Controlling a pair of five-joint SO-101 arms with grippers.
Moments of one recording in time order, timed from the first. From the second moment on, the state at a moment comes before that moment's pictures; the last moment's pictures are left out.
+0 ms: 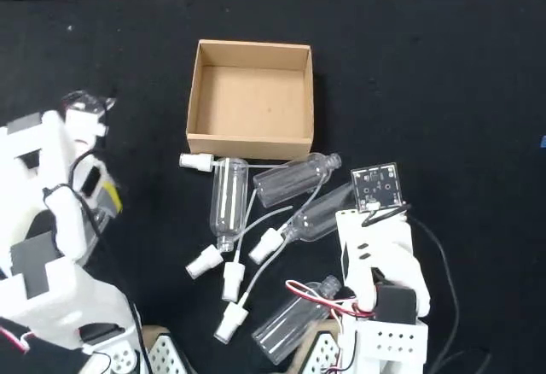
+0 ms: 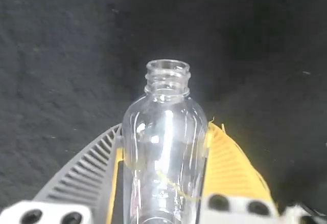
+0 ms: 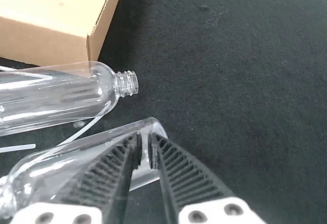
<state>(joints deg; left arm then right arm) -27.1 3.1 18.2 76.9 -40.7 6.1 -103.1 94.8 54.3 16.1</state>
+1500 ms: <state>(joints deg) -28.2 -54.9 63.0 35.8 5.6 -40.9 -67.7 56.2 67.3 27.0</state>
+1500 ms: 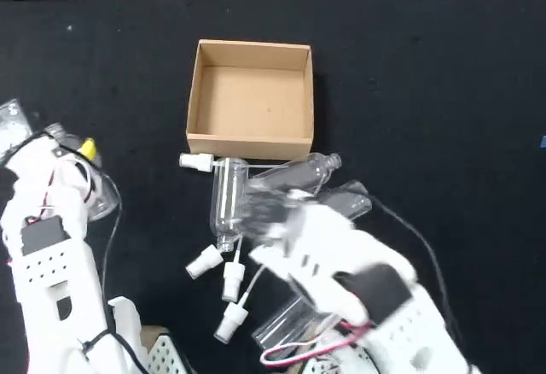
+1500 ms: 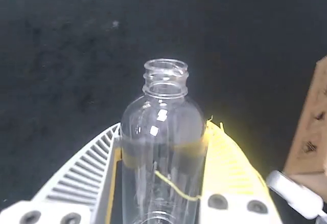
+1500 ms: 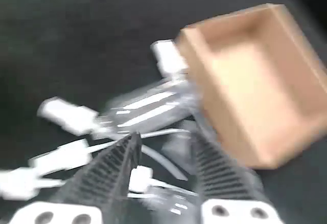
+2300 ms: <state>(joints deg) -50.4 -54.9 61.8 35.8 14.8 -53.3 -14.2 40.2 60.5 34.3</state>
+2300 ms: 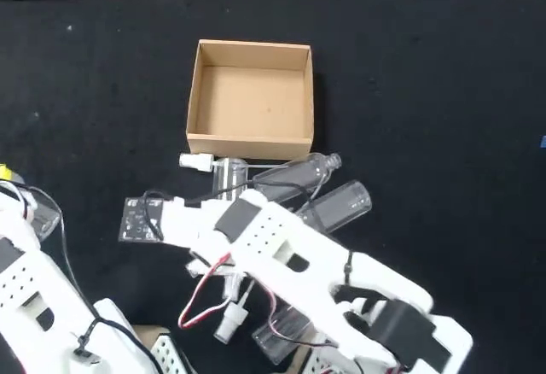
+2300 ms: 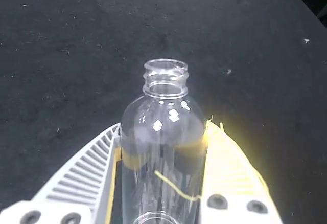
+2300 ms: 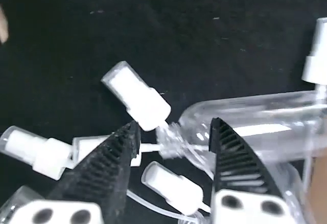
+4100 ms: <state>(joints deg) -22.3 -55.8 62.6 35.8 14.8 -35.3 -48.8 10.1 57.9 15.1</state>
